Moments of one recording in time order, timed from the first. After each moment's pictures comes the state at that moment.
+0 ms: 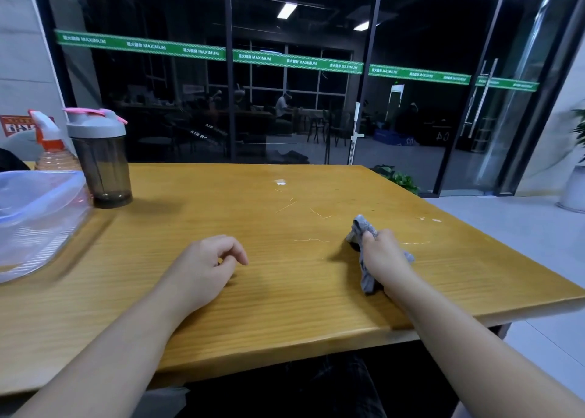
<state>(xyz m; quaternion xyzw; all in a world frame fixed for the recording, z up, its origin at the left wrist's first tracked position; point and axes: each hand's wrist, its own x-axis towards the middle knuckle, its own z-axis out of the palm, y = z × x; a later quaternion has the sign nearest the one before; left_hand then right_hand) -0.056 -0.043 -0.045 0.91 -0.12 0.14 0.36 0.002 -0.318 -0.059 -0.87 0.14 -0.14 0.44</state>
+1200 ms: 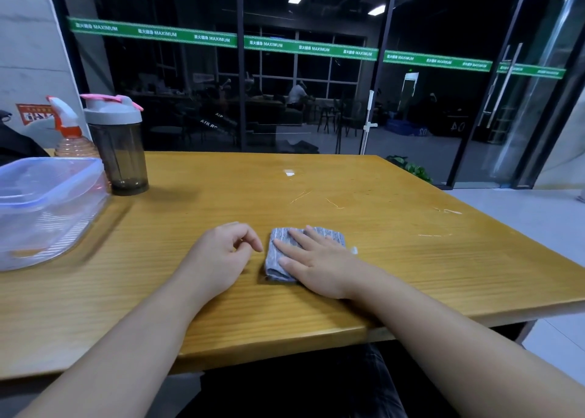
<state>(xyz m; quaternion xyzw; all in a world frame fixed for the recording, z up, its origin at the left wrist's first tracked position) -0.050 -0.038 -0.049 0.90 -0.10 0.17 0.38 -0.024 -0.228 -0.054 -0.97 -0.23 0.07 0.08</state>
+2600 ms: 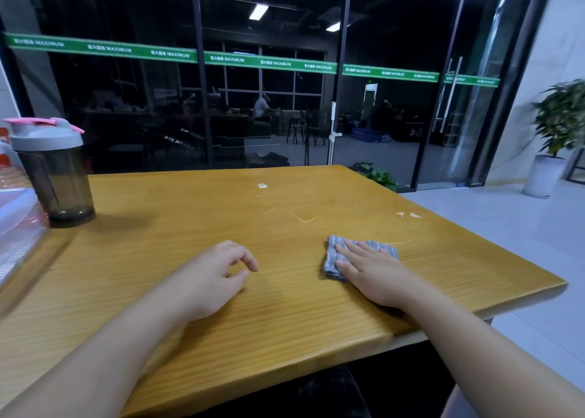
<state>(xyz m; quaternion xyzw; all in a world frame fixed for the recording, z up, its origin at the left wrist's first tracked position) -0.033 -0.070 -0.032 0.94 -0.21 0.05 0.26 -0.020 -0.343 -0.055 -1.00 -0.05 0.04 0.08</state>
